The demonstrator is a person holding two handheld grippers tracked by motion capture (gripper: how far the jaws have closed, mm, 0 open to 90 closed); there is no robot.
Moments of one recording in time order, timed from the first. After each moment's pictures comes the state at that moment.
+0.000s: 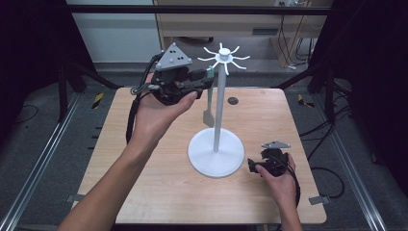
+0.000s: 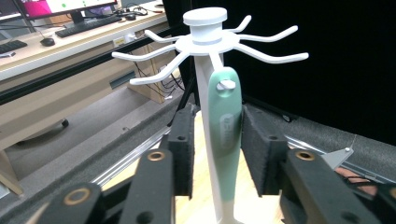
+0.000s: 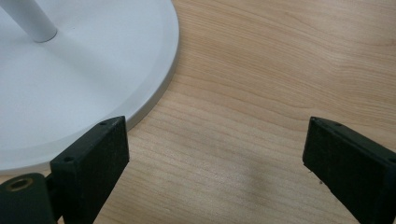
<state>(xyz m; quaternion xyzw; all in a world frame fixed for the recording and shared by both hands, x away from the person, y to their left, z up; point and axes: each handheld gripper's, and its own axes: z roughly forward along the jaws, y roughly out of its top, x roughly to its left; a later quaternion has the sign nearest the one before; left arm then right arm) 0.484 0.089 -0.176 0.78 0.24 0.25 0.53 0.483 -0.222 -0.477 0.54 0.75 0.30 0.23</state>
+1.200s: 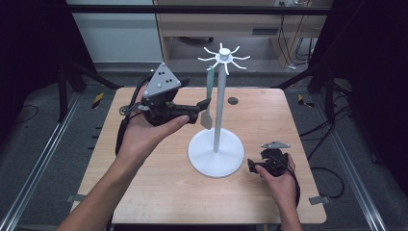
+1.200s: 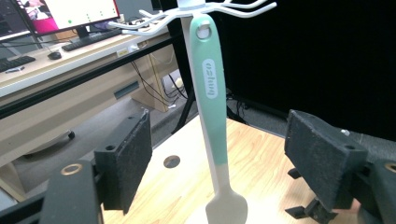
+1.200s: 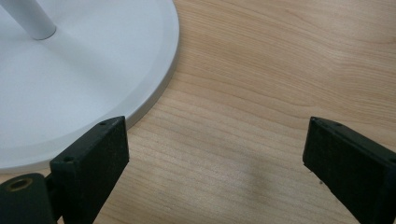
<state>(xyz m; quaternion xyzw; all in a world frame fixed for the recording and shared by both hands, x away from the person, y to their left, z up) 0.461 0.108 -0.201 0.76 0.22 0.27 0.55 0.483 -0.222 -0.477 0.54 0.75 0.30 0.23</state>
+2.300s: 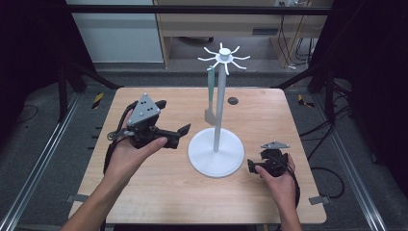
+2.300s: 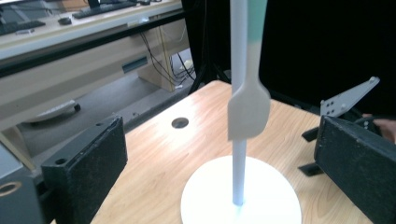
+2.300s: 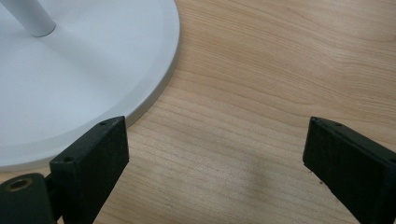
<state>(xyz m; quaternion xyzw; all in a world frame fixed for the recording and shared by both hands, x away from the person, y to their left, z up) 0.458 0.155 -0.277 0.77 0.26 0.26 0.52 0.483 -0.221 -0.478 0.54 0.75 0.29 0.23</state>
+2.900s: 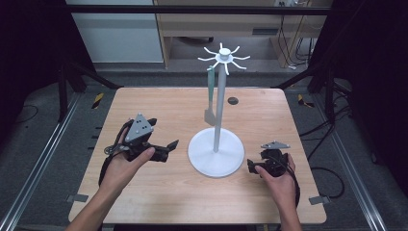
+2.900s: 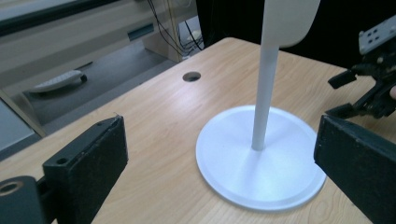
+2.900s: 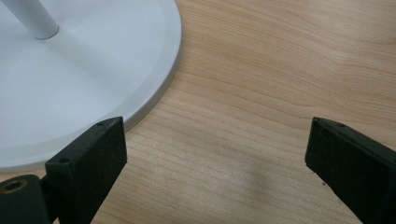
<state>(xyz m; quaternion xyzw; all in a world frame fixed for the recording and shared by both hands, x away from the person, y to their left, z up) 0.463 0.184 -0.344 0.79 0.28 0.26 0.47 0.482 -0.221 -0.477 0.54 0.75 0.30 0.23</state>
